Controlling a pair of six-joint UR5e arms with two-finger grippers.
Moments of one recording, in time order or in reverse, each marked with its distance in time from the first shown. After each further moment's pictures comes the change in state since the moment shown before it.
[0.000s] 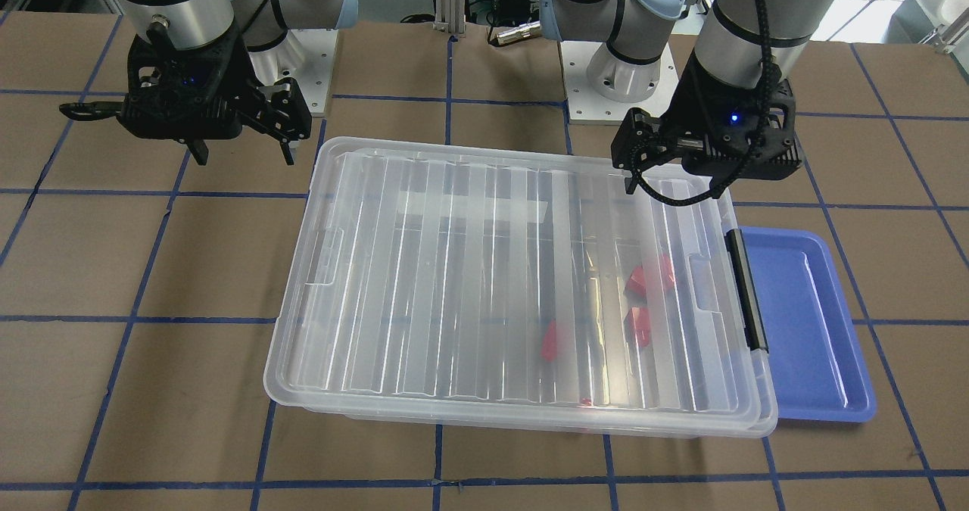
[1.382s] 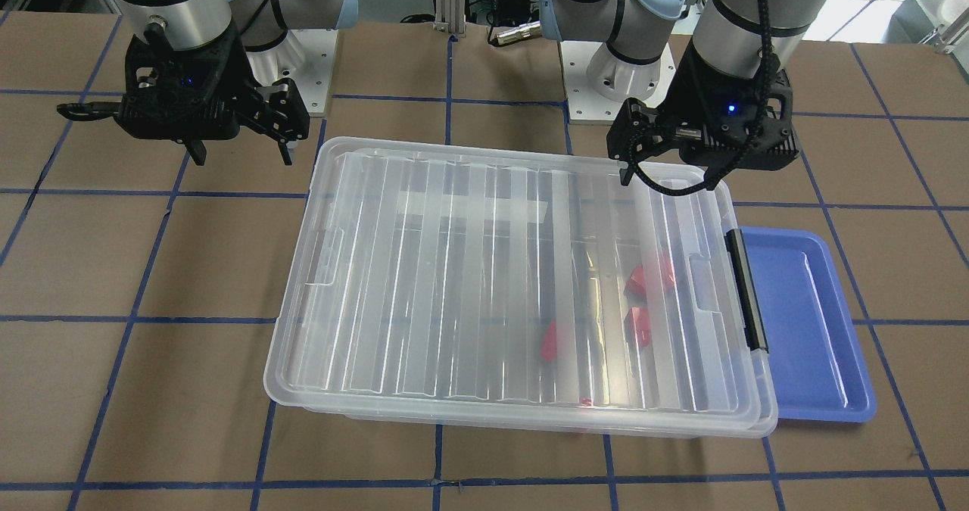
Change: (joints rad) left arm -0.002 0.016 0.001 -0.018 -0.022 -0.011; right arm -0.003 0.000 0.000 0.001 -0.002 -0.003
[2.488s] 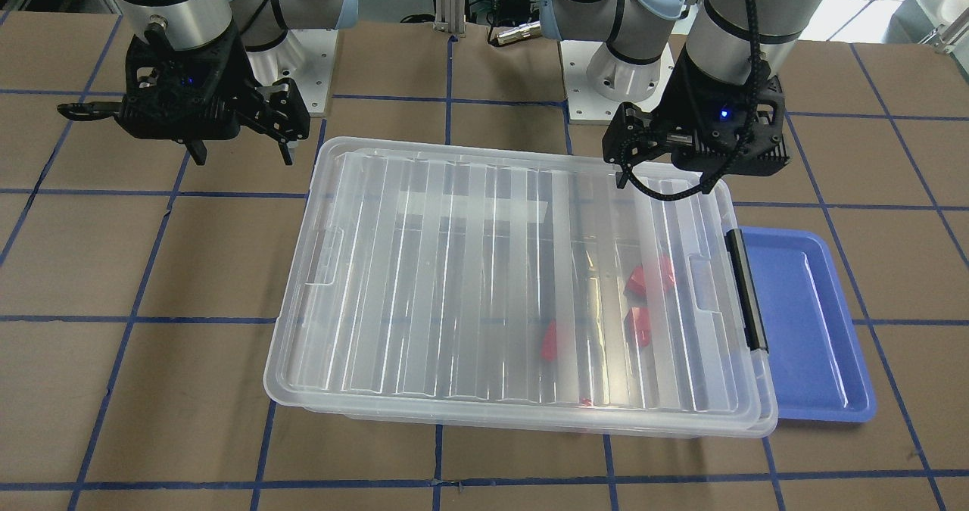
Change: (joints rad) left arm -0.010 -0.009 -0.003 0.003 0.004 0.003; right arm 0.000 0.000 0.000 0.000 0.001 0.001
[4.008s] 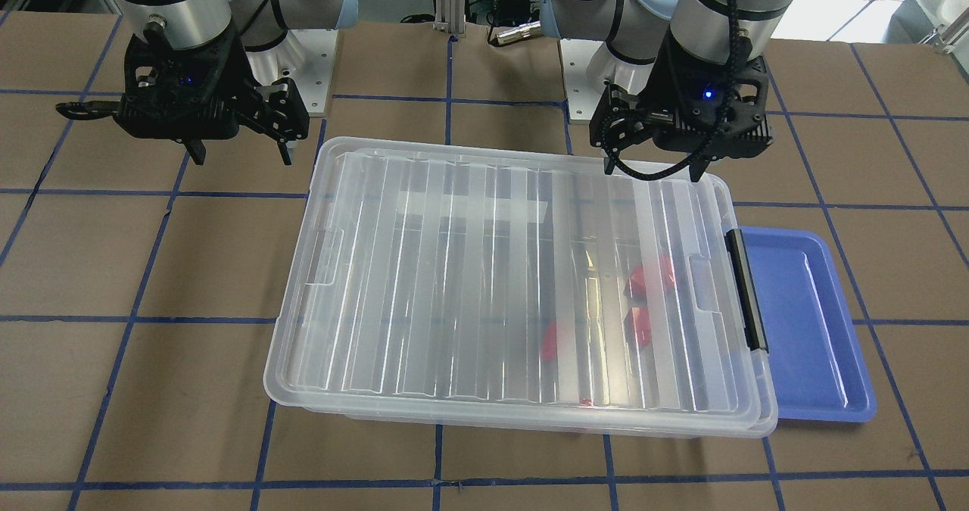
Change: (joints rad) left arm -0.028 0.011 0.011 -0.018 0.001 0.000; right arm 0.000 0.000 -0.001 0.002 -0.003 0.002
